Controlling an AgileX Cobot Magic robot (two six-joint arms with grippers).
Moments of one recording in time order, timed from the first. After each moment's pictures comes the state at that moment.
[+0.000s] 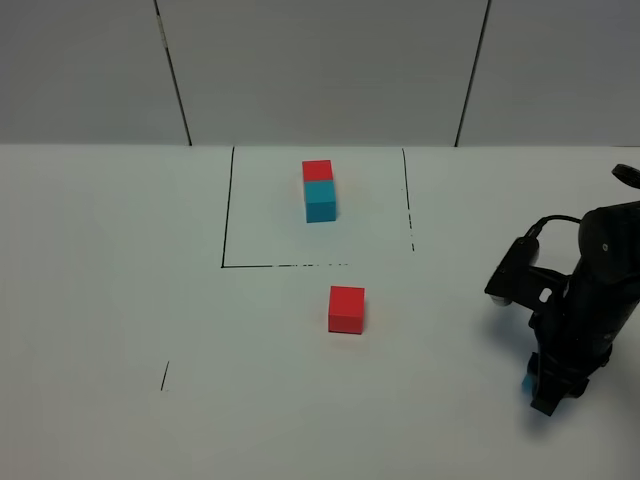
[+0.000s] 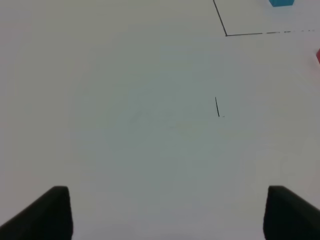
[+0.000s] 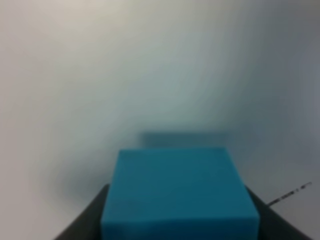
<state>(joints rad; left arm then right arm) -0.02 0.00 -0.51 -0.10 1.07 0.07 0.09 1.87 -1.03 0.01 0.76 -0.86</state>
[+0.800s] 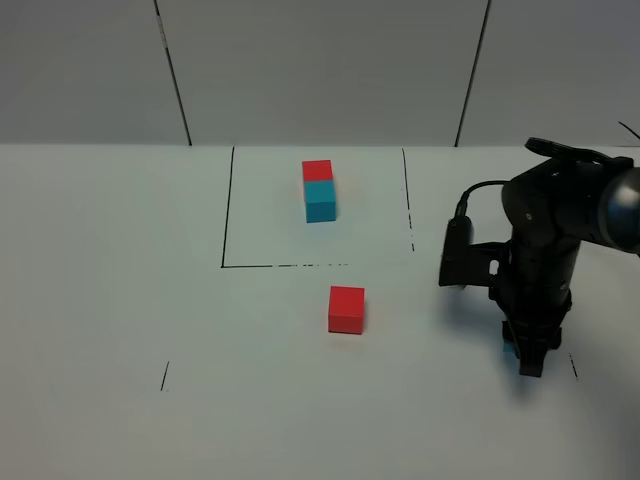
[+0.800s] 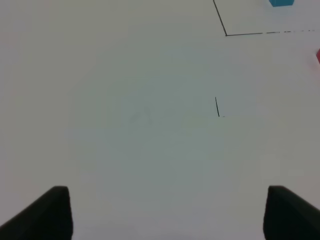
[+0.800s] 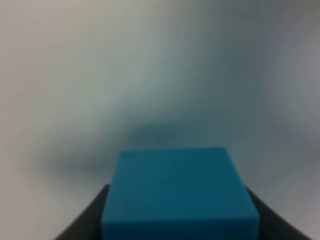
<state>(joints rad) -0.02 0.00 -0.51 -0.10 1.07 0.07 0.22 2.01 -1.29 -0.21 0.92 -0.95</state>
